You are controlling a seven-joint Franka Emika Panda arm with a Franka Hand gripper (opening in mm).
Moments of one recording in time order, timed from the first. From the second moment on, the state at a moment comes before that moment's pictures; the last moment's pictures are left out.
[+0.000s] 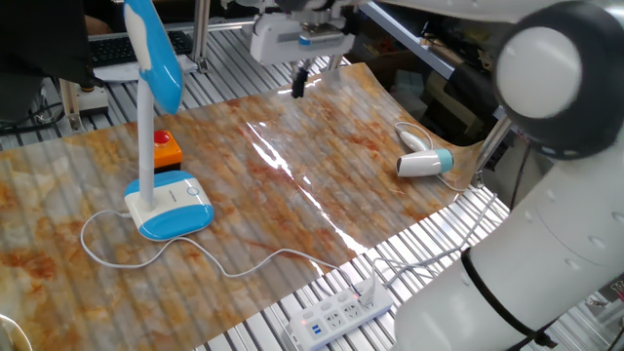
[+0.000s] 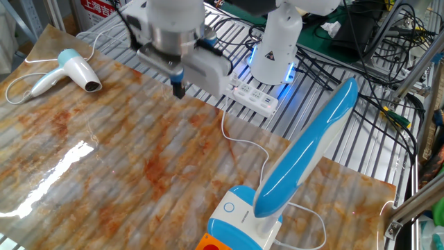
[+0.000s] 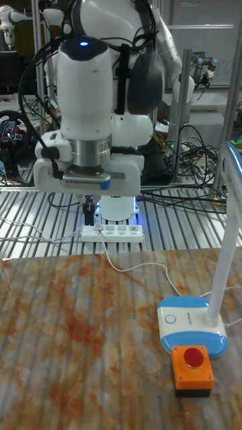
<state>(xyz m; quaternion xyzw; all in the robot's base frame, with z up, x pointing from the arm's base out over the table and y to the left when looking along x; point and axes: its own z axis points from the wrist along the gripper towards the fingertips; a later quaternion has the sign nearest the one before) 0.522 -0.049 0.342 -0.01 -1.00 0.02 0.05</state>
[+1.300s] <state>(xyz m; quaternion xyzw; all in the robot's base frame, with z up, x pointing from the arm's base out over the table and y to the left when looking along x) 0.508 -0.061 0.313 -0.04 -1.00 0.02 0.04</state>
